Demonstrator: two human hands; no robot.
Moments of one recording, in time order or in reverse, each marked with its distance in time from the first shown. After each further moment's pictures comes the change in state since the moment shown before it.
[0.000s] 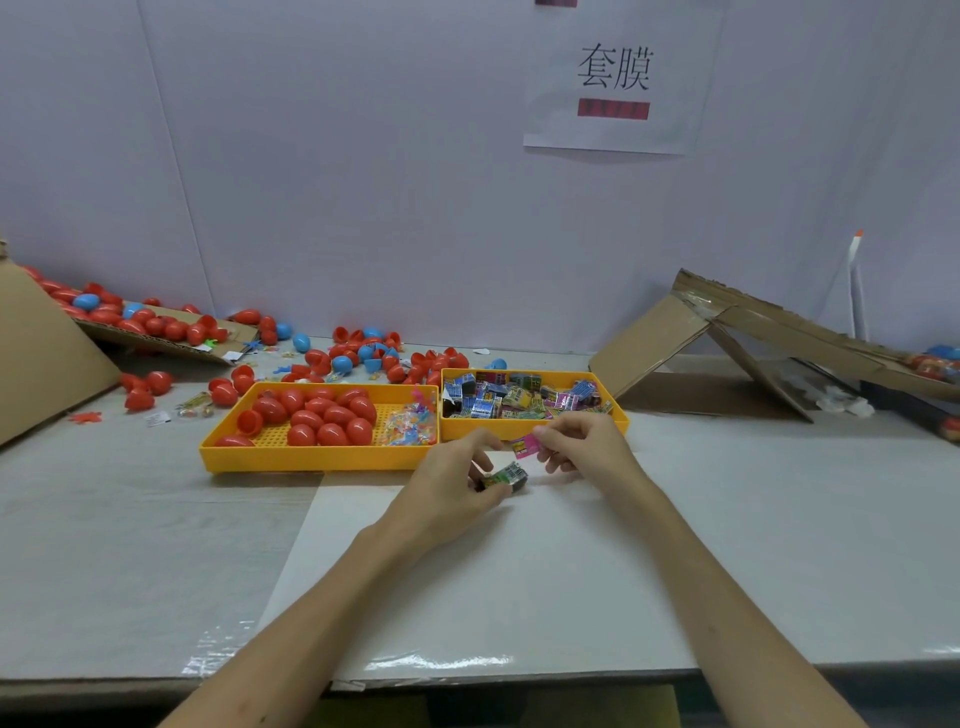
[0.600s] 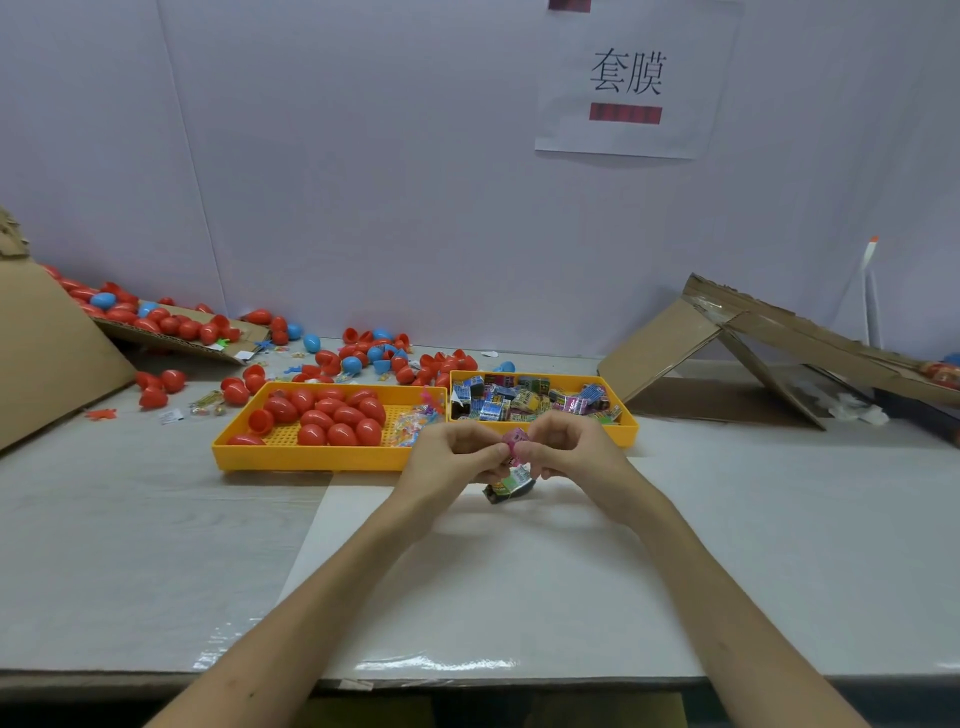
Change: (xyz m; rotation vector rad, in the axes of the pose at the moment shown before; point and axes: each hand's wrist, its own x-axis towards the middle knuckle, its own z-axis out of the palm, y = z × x) left_hand 0.007 0.009 -0.013 -0.715 0.075 -0.213; right_hand -0.011 -0.014 0.011 0.187 -0.260 -0.108
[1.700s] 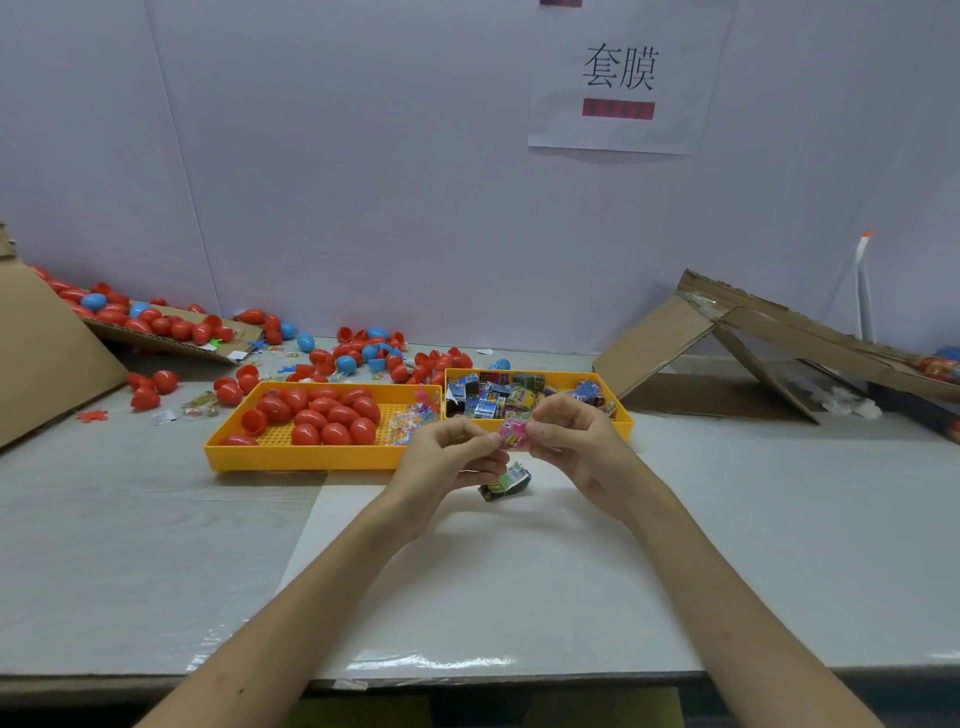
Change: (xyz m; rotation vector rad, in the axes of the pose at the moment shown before) left_hand -0.005 0.007 -0.001 -0.155 -0.026 -0.112; right_hand 0.000 -0.009 -0.001 0.418 0.060 0.042
